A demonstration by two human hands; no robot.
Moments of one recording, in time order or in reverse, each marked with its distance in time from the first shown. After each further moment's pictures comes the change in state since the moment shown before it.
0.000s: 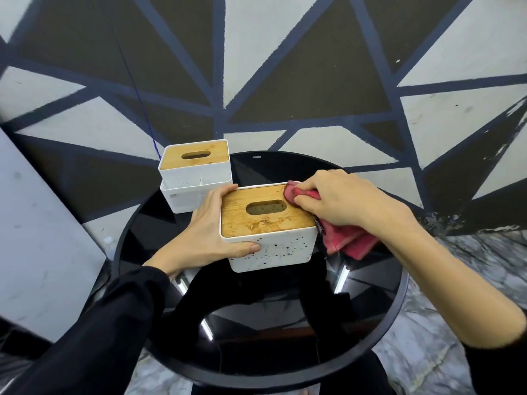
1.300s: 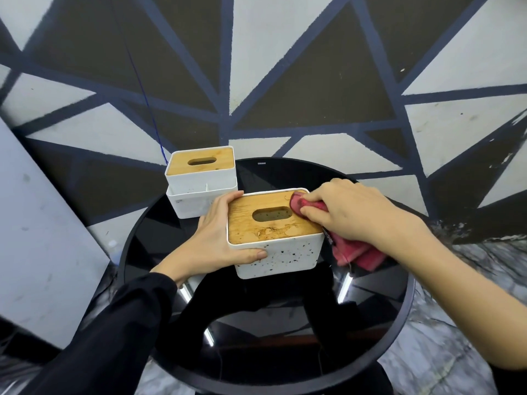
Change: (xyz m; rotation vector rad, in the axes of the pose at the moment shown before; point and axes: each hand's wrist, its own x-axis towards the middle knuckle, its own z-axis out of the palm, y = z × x) left_hand 0.000 0.001 0.004 -0.022 0.014 -0.014; right_hand -0.009 -0.002 -0.001 -0.144 0.026 -0.019
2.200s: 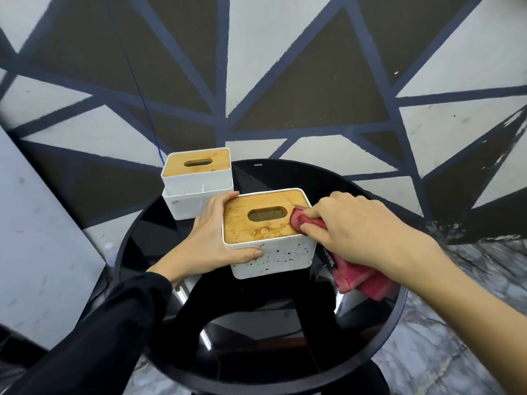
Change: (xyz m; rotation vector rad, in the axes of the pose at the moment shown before) left_hand 0.000 0.000 0.001 0.011 0.016 0.011; right_hand -0.043 -0.019 -0.010 -0.064 -0.020 0.039
